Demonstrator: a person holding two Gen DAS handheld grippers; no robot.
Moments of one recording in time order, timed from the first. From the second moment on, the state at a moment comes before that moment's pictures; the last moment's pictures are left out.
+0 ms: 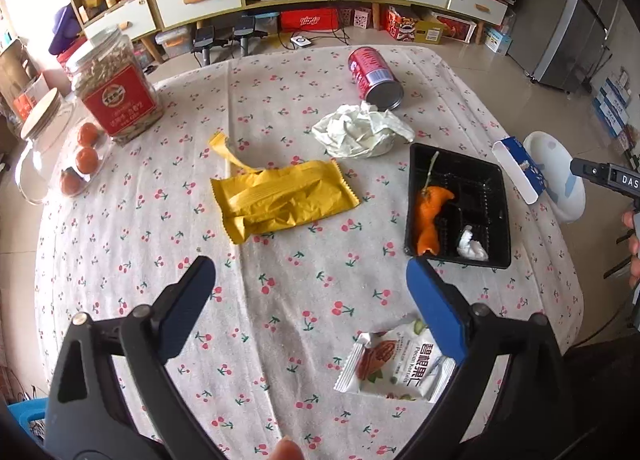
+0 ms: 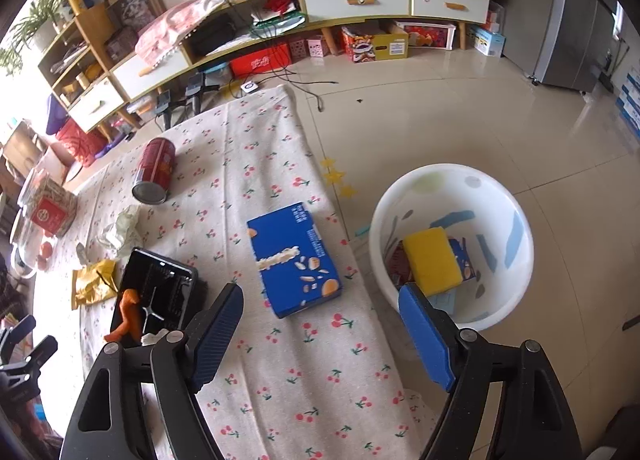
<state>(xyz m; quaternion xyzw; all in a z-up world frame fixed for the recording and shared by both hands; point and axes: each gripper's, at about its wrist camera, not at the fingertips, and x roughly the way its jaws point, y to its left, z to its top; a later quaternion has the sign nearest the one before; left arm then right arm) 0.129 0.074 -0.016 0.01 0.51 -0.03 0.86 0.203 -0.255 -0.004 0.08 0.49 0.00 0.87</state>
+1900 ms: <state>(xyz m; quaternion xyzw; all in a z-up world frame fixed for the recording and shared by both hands) 0.189 0.095 -0.068 0.08 0.51 -0.09 0.85 0.231 -0.236 -0.047 0.04 0.55 0.02 0.84</state>
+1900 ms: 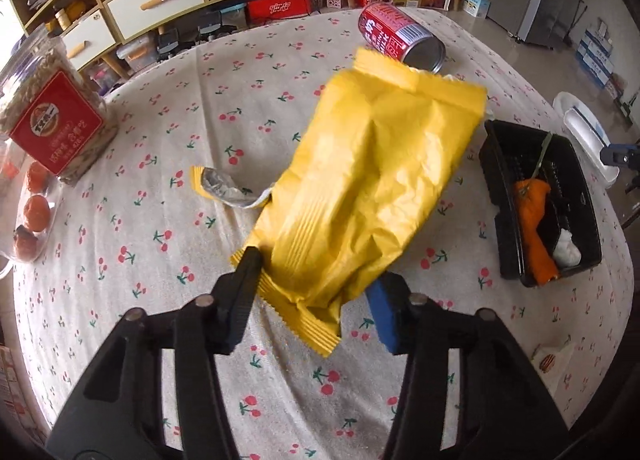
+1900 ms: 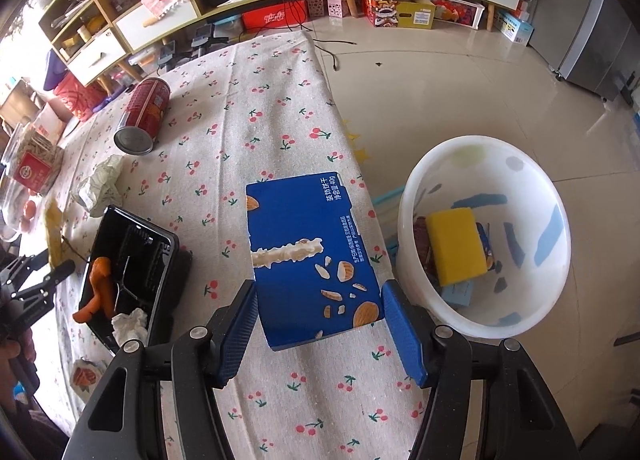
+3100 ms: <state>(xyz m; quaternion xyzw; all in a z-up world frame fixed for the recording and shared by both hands) 0.140 -0.045 0.015 0.01 0.47 -0.21 0.86 0.182 -0.322 0.002 0.13 0.47 0.01 0.87</state>
